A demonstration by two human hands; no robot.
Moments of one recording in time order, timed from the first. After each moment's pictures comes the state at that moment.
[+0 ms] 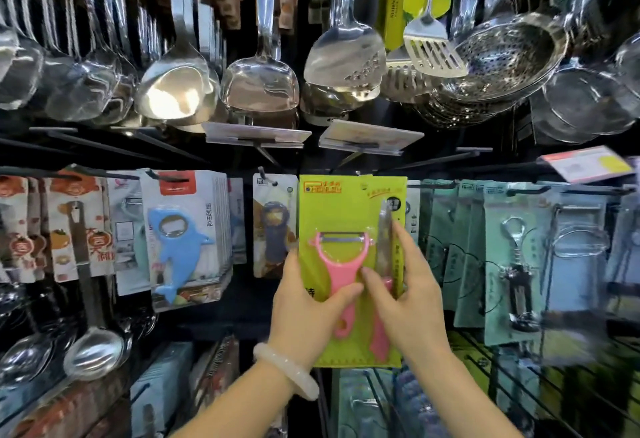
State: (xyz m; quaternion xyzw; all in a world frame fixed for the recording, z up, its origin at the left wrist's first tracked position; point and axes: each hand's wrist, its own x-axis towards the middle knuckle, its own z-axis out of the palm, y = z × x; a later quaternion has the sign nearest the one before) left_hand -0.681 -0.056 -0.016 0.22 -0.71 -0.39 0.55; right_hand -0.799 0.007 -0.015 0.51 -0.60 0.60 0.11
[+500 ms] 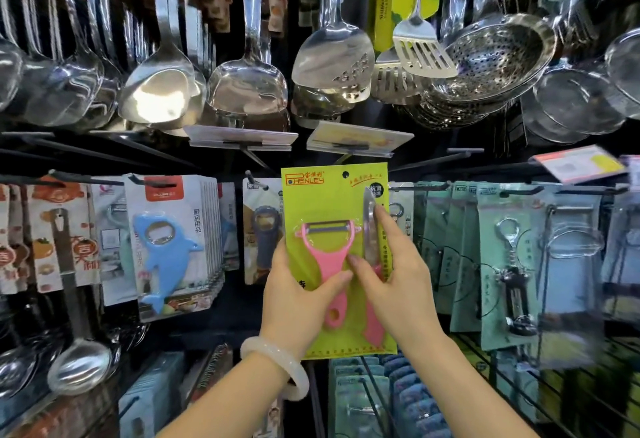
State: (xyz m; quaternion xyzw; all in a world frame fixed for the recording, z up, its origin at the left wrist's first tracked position) left_hand -0.693 -0.068 -0.004 0.21 -0.69 -0.40 0.56; right_hand -0.807 -0.002 0.006 0.54 -0.60 0.57 0.14
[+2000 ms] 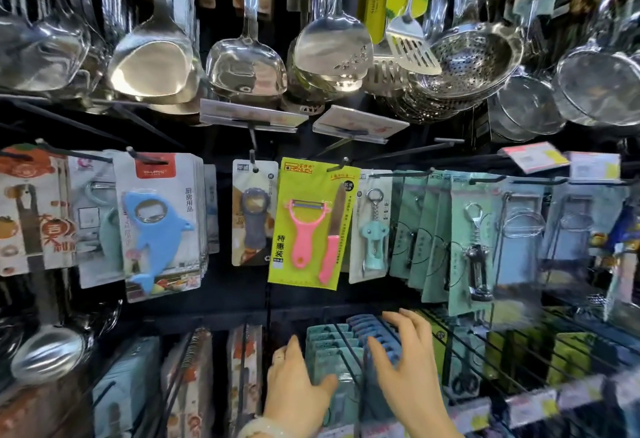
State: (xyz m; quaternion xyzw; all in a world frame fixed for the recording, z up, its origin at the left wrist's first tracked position) left_hand -0.676 -0.058 -0.109 0.41 -0.80 -0.36 0.23; right_hand -0.807 0.030 -0.117 0.42 -0.76 0.49 0.10
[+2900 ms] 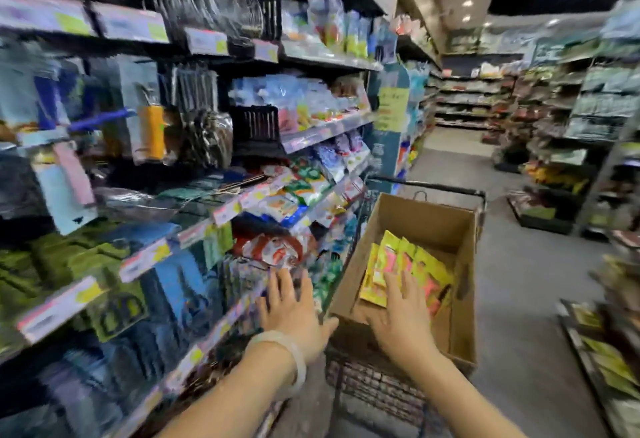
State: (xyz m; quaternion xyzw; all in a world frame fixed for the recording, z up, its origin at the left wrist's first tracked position) left_hand -1.130 0.517 -0.170 -0.01 -0.99 -0.14 -0.05; right_hand -1.136 0.684 -0.202 -0.03 -0.97 0.22 0.13
